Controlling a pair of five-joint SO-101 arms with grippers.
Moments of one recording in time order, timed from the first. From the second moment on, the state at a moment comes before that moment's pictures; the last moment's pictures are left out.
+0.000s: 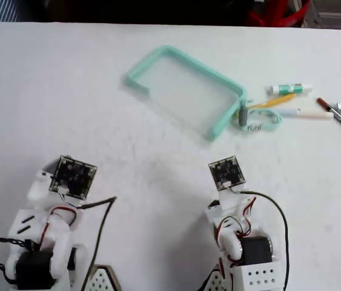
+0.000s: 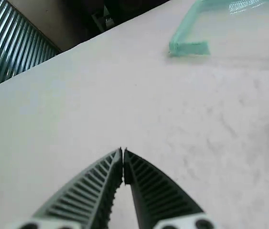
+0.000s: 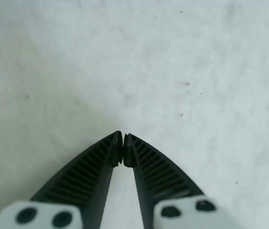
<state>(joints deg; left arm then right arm) -7.6 -104.4 73.8 71.2 -24.9 -9.5 -102.8 96.4 72.6 13.3</state>
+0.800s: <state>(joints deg) 18.8 -103.9 94.6 60.0 -27.2 -23.0 -102.8 96.4 63.6 13.2</state>
